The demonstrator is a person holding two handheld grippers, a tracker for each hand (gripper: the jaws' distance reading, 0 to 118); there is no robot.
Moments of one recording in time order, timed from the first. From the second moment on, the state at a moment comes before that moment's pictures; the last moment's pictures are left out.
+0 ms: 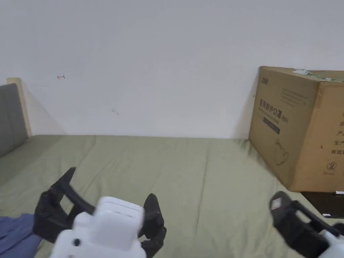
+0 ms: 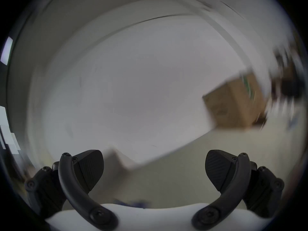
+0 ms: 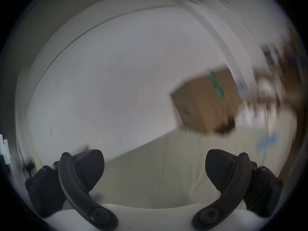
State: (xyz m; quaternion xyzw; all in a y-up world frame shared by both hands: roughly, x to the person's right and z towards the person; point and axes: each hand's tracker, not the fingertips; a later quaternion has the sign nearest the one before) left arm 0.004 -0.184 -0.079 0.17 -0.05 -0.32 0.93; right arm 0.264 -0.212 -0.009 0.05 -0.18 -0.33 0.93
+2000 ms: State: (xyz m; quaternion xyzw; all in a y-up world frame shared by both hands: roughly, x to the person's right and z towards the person) left arm -0.032 -0.181 -0.094 0.06 -0.16 -0.05 0.98; right arm 0.237 -0.216 -0.007 0.04 -0.17 -0.03 0.98
